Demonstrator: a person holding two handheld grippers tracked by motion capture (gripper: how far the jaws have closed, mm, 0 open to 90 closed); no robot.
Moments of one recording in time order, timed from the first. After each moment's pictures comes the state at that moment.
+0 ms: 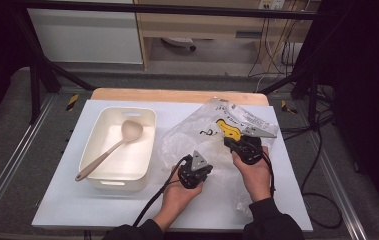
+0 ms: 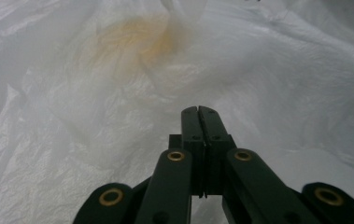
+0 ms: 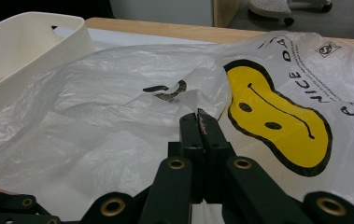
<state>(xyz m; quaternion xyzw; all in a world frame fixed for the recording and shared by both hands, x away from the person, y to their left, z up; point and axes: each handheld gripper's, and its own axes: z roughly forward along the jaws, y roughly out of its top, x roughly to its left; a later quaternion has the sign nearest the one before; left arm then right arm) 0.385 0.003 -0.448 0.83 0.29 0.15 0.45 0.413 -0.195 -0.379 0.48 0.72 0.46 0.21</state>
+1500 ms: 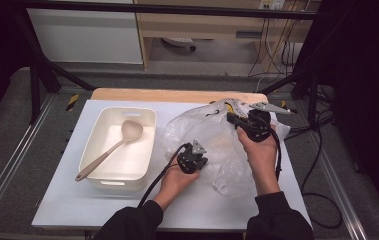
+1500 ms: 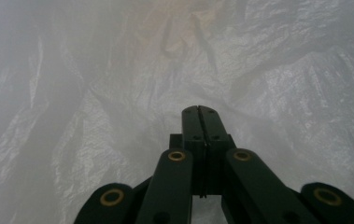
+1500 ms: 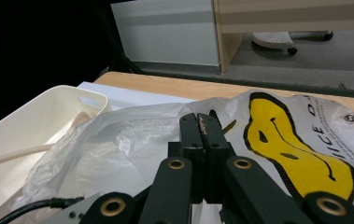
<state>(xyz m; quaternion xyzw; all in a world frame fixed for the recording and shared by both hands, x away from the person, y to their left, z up) 0.438 0.008 -0.456 0.87 0.29 0.12 0.39 0.433 -0.198 -0.308 0.48 0.68 0.52 0.20</state>
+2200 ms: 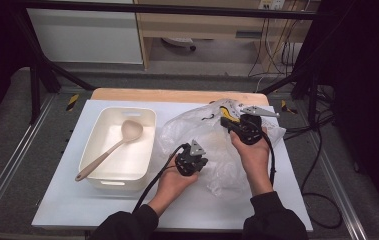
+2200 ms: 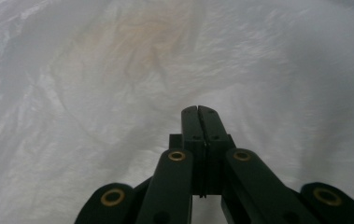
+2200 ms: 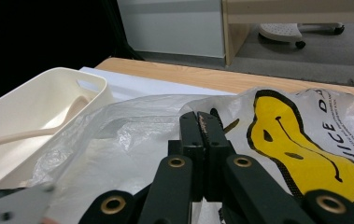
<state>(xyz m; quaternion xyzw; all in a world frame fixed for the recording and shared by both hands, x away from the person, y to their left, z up) 0.411 0.015 -0.427 0.86 0.29 0.12 0.41 0.441 -0.185 -0.330 0.47 0.70 0.51 0.20</state>
